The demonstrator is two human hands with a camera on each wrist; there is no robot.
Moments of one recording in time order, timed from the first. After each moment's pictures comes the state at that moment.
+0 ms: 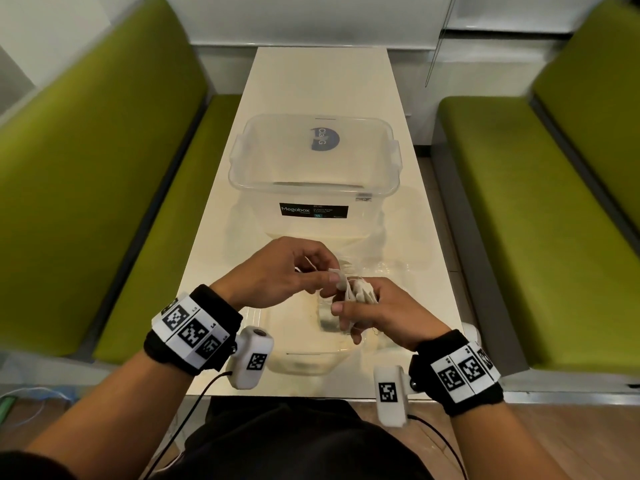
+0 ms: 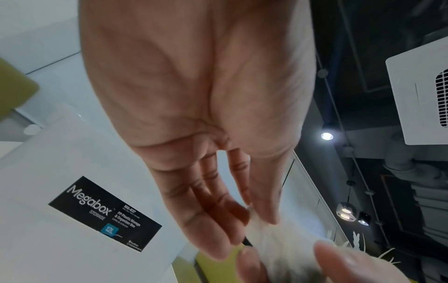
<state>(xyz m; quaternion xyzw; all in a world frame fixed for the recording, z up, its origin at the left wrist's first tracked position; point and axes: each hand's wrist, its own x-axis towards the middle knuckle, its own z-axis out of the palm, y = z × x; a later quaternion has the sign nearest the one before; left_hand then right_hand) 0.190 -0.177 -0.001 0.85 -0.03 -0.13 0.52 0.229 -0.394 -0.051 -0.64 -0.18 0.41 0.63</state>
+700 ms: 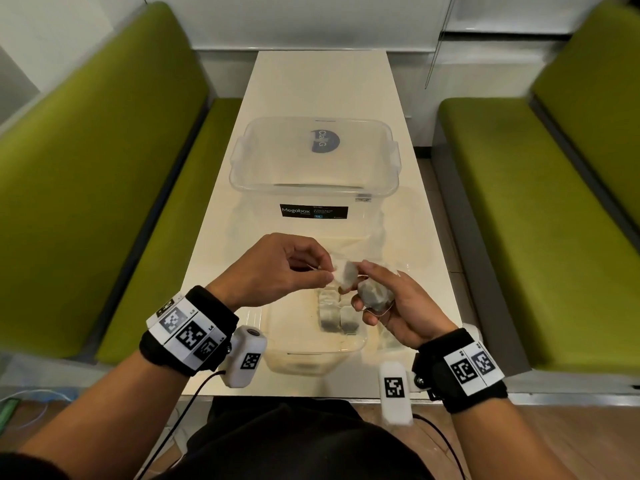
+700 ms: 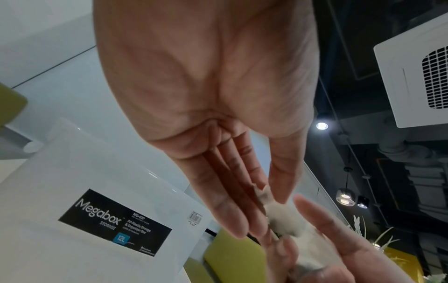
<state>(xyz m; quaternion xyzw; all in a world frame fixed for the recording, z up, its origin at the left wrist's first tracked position) 0.183 -0.178 0.004 0.84 0.00 -0.09 0.54 0.235 -0.402 -0.051 -0.51 -0.05 0.39 0.77</state>
